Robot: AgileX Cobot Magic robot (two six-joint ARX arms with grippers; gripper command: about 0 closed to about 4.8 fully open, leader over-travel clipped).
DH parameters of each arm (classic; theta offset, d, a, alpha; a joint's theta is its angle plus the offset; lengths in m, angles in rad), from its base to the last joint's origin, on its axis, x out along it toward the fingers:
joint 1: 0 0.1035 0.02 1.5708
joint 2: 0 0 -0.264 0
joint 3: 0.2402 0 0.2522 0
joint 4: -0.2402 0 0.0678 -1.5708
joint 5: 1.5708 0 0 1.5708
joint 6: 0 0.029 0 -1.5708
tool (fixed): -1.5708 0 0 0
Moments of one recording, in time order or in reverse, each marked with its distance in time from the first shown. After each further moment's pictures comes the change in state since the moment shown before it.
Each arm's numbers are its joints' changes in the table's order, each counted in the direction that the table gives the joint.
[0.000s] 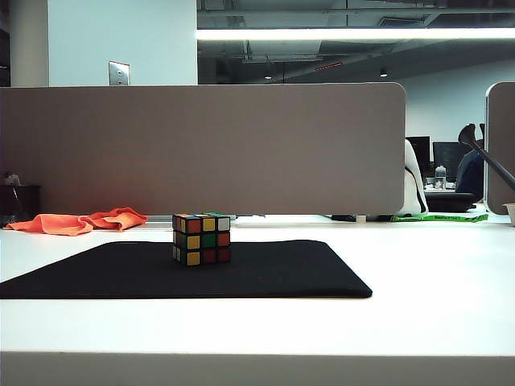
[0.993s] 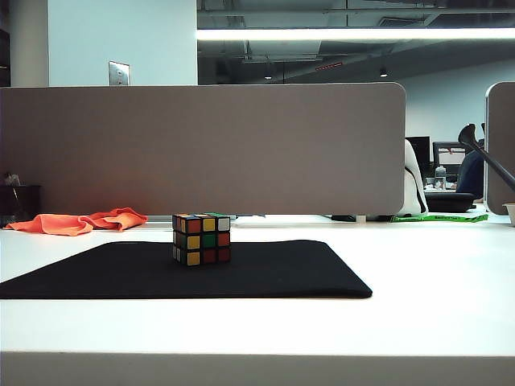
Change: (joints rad) left arm 0.000 0.003 0.003 -0.008 0.050 0.140; right arm 0.001 0.106 0.000 -0.154 0.025 0.045
